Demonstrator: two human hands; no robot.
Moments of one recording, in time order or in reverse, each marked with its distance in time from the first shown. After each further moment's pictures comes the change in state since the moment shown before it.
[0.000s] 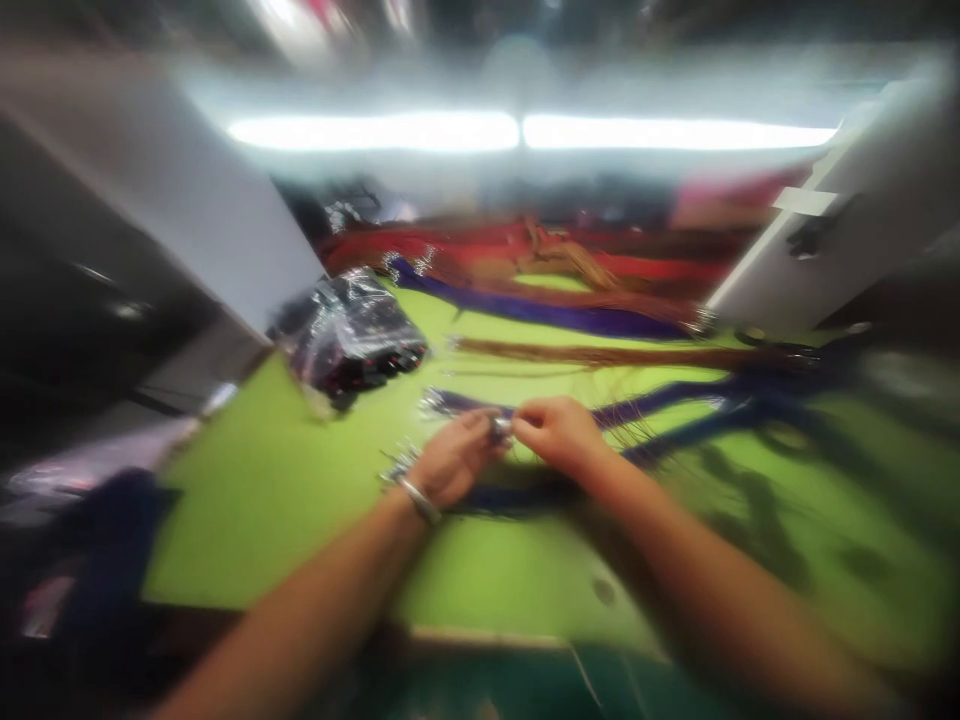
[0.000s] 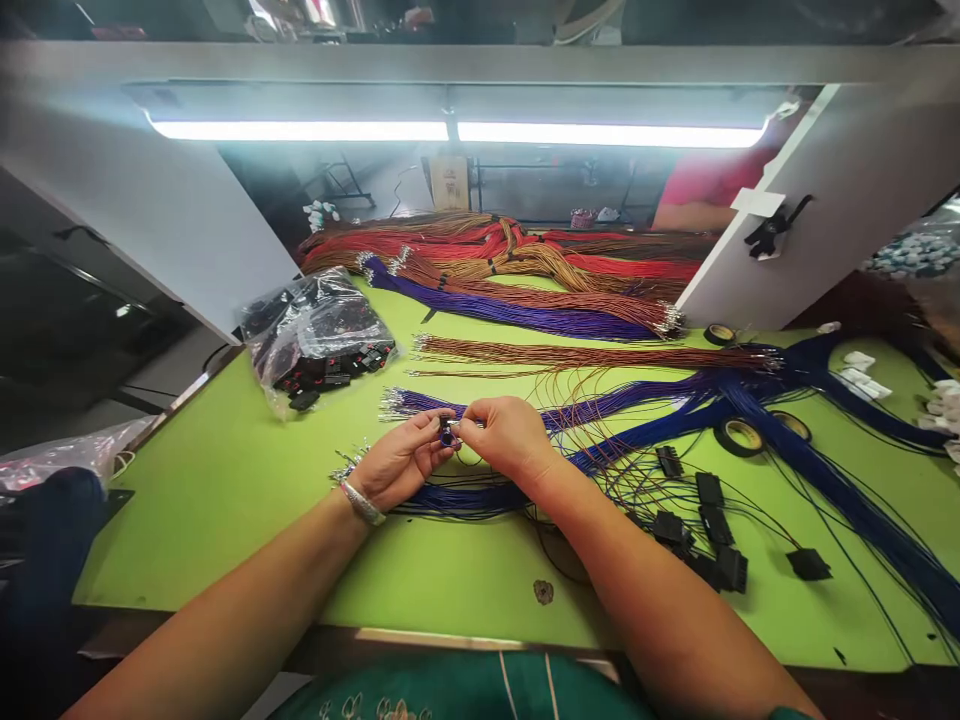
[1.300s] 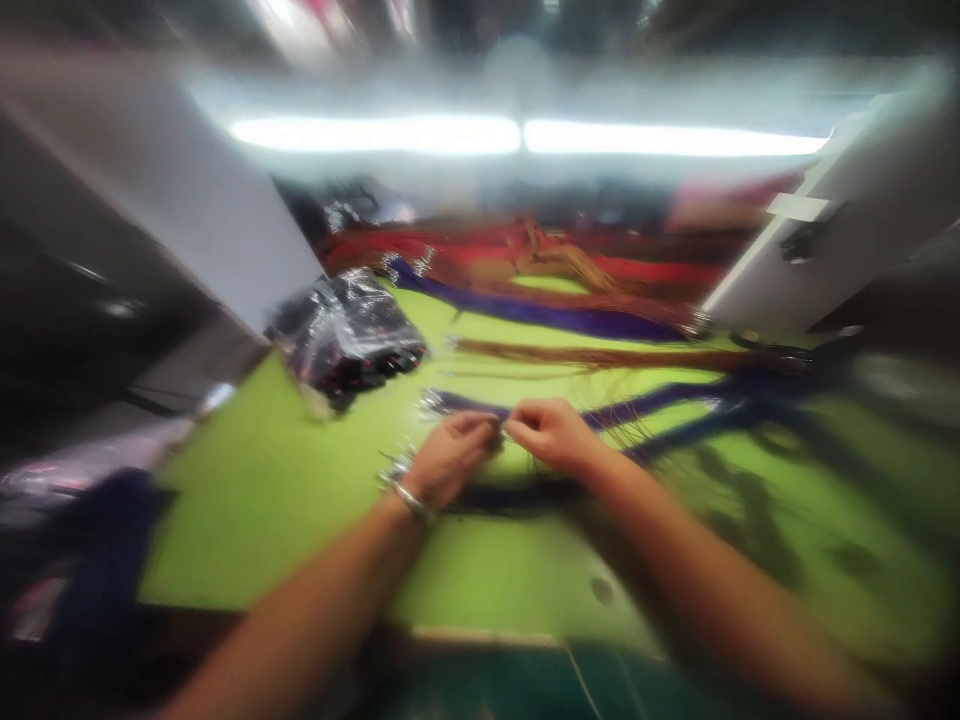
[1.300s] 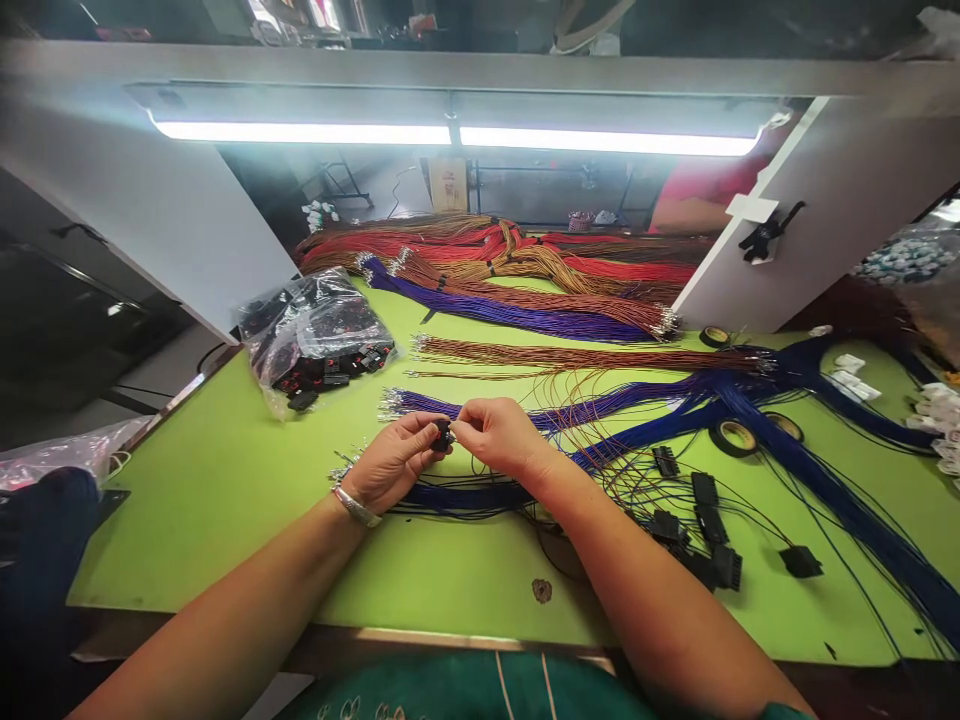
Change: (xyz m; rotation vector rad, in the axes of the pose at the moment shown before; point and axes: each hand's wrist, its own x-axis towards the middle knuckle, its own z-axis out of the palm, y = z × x) left_hand -0.009 0.005 0.006 0.149 0.092 0.099; right_hand 0.003 0.006 0.005 0.243 -0.066 -0.184
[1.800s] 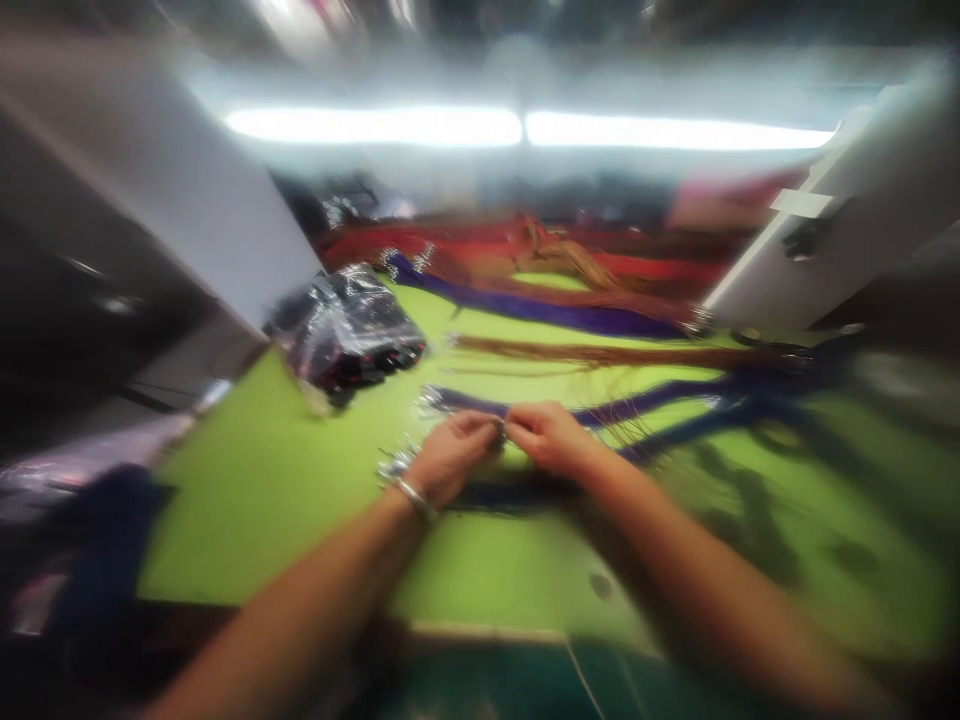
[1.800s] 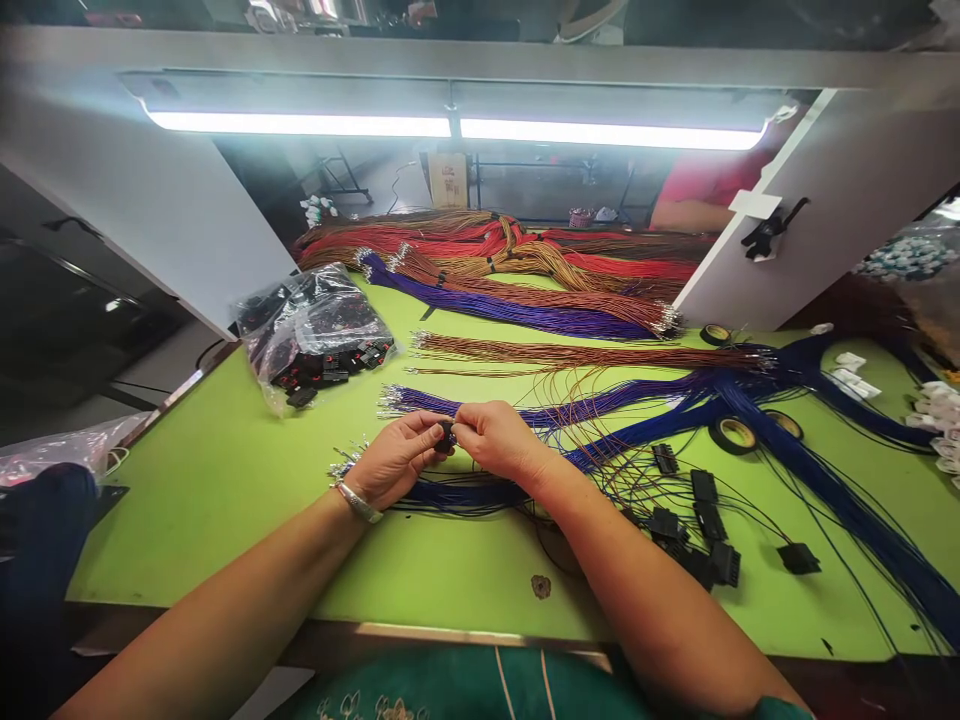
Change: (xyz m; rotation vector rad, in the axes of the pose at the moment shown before) left_hand 0.001 -0.004 -0.002 0.105 0.001 -0.002; right_hand 0.000 0.000 0.006 -0.085 -0.061 -0.042
